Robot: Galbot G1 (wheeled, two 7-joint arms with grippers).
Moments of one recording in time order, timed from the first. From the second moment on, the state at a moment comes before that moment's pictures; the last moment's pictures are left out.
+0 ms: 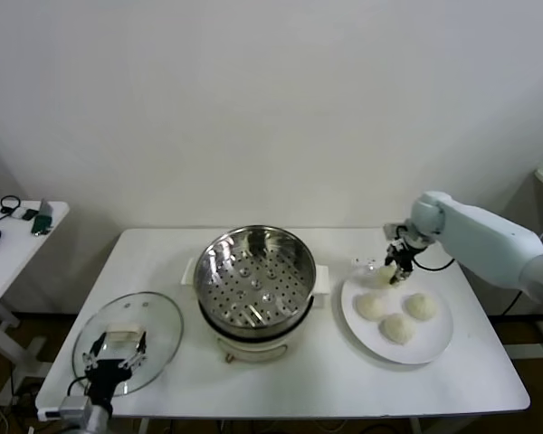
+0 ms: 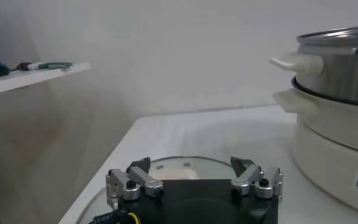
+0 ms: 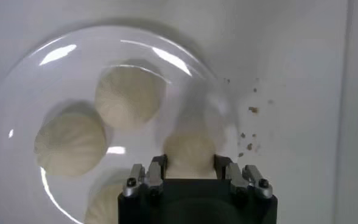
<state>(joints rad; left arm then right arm) 1.59 -1.46 -0.83 -1.86 -0.09 0.07 0.15 0.44 0.93 -1.28 0.92 0.15 -0.04 -1.08</state>
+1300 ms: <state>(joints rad) 1.61 -1.47 -0.82 -1.86 -0.09 0.05 0.13 0.66 1.16 -1.40 1.45 -0.32 0.34 -0.85</state>
